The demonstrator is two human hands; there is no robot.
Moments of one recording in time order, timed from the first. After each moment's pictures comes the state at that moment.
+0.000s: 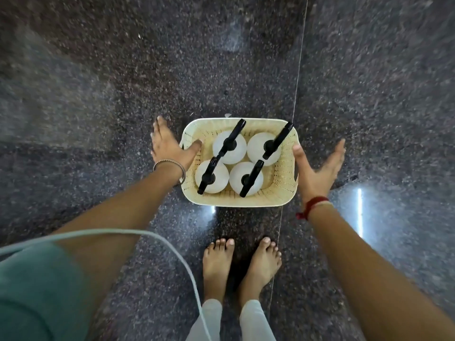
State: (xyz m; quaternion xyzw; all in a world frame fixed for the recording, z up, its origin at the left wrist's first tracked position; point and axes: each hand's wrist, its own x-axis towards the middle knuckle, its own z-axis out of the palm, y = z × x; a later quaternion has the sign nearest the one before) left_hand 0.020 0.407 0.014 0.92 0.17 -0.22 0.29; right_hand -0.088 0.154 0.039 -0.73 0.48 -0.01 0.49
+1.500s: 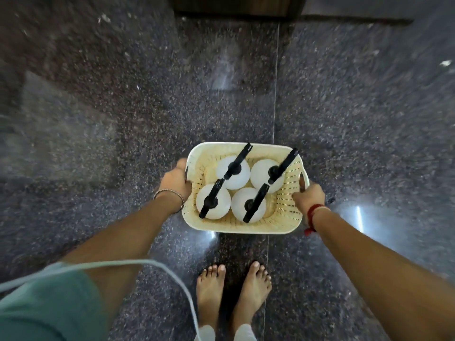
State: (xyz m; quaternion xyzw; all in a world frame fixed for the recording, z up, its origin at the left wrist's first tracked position) left_hand 0.029 0.373 0.071 0.93 0.01 -0.28 0.23; right_hand -0.072 0.085 0.050 -0.75 0.50 0.20 0.39
